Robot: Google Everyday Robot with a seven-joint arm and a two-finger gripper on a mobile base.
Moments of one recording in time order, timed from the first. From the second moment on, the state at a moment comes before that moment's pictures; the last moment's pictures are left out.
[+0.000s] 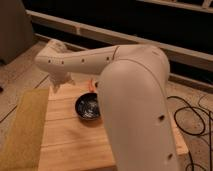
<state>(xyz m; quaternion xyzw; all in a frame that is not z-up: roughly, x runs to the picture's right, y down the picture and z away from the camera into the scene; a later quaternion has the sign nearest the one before) -0.213 -0.004 0.757 -0.21 0.06 0.53 0.82</state>
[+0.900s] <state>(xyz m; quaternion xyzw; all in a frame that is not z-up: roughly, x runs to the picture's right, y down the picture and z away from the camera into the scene) -0.004 0.005 0.740 -0.17 0.21 0.67 0.69</state>
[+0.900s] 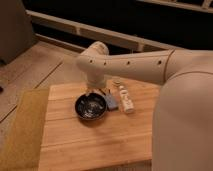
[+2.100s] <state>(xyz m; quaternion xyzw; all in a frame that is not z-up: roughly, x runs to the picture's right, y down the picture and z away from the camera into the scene) -0.104 -0.098 0.777 -0.16 0.19 0.53 0.81</state>
